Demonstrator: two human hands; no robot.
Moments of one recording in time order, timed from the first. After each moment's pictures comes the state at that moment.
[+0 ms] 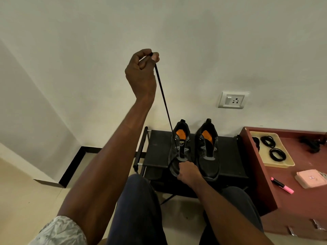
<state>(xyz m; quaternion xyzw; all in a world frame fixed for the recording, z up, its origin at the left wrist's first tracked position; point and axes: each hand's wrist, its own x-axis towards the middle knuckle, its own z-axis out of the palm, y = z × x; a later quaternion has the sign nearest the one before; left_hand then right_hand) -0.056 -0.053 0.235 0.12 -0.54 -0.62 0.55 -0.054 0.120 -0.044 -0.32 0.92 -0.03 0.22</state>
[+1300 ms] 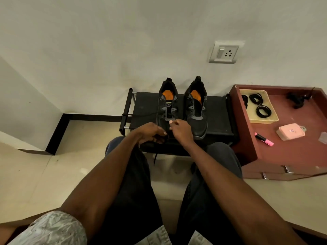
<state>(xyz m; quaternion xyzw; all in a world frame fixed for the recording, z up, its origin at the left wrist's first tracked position) 0.011 -0.010 -0.040 0.24 -0.69 -0.63 -0.25 -0.046 0.140 -0.045 -0.07 0.86 -0.46 0.22</state>
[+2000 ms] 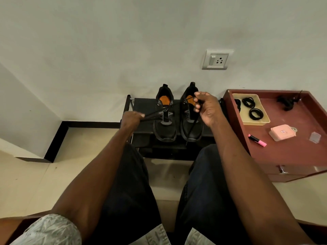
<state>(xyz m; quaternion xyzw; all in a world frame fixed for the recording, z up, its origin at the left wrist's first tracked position) 0.009 -0.046 -0.006 0.39 -0.73 -0.55 0.07 -0.115 0.199 0.051 0.02 0.57 -0.80 0.21</state>
